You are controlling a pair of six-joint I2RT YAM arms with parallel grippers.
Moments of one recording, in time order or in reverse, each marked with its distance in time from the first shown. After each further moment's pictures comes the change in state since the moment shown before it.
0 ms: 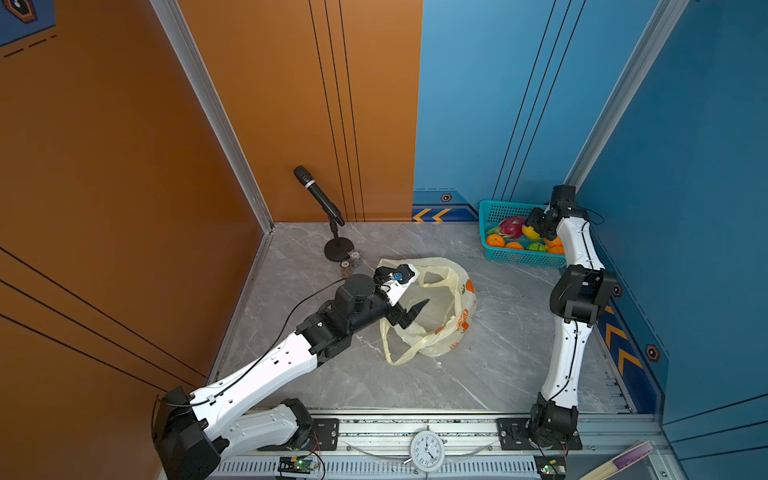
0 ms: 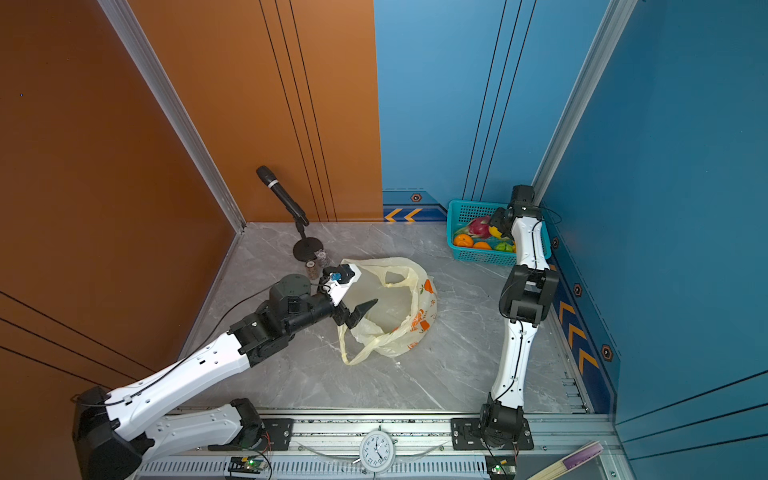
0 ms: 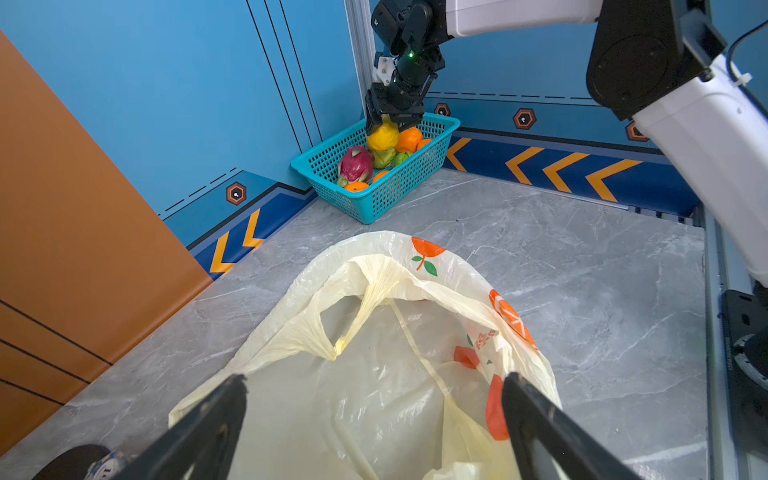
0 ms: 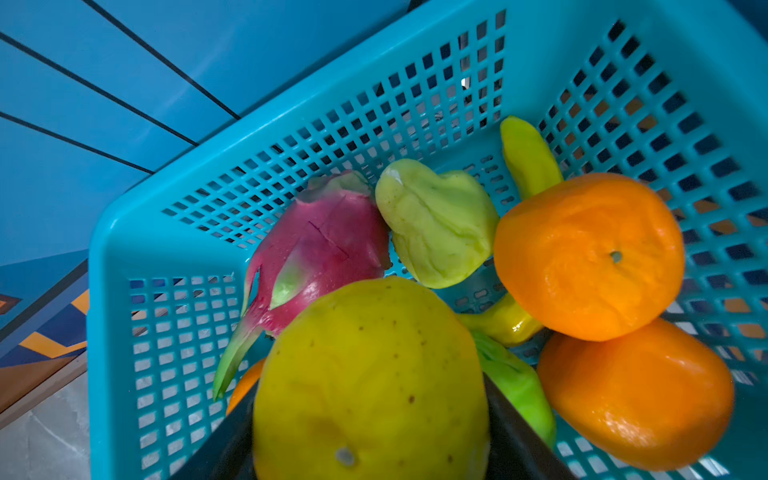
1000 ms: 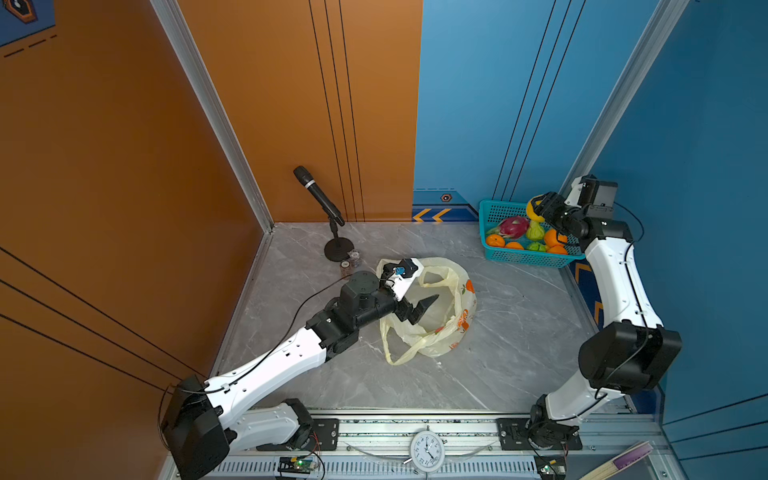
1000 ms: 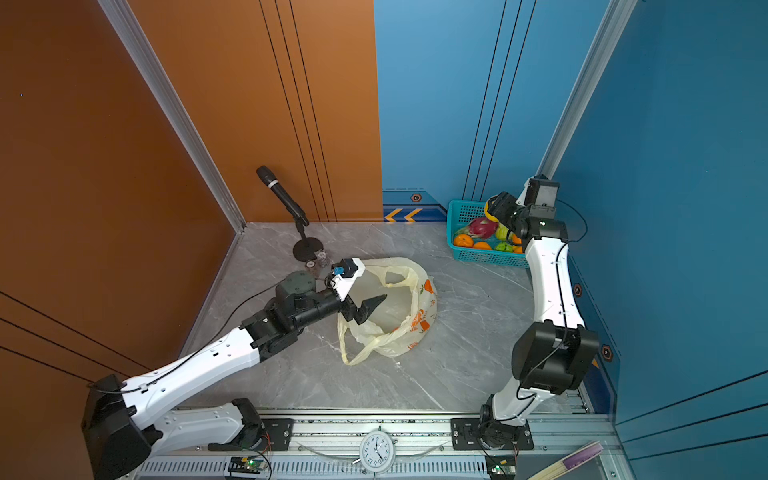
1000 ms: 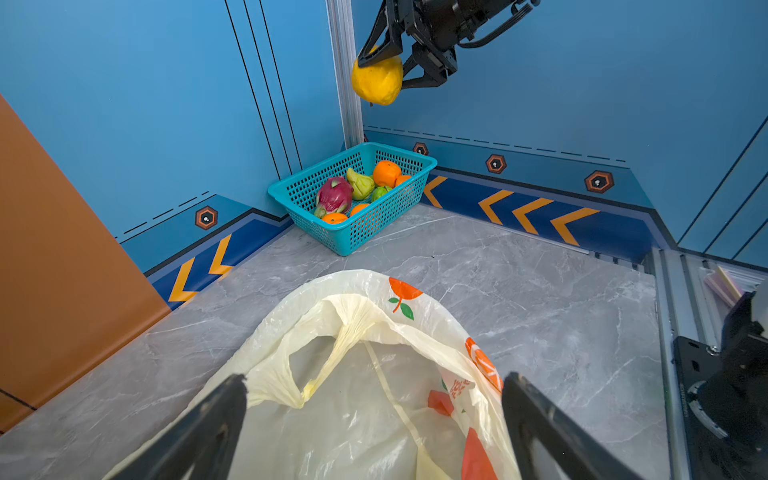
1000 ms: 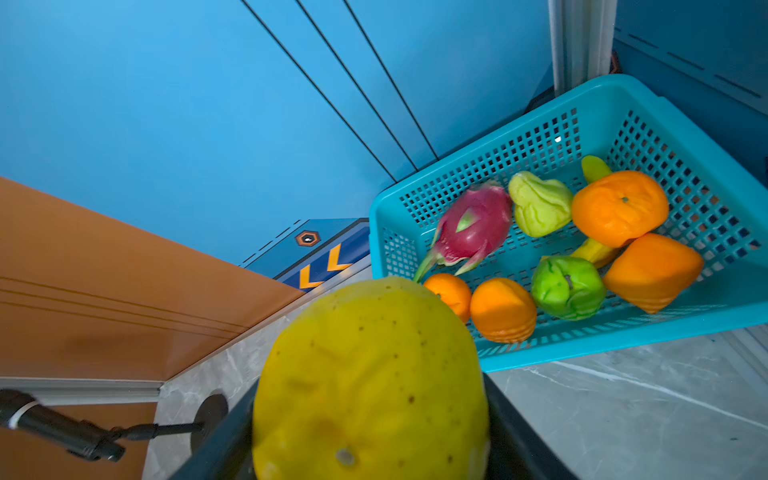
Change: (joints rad) left arm 0.009 0.080 0.000 0.152 0.085 -0.075; right arm 0.031 -0.743 -0.636 0.222 -0.182 0.124
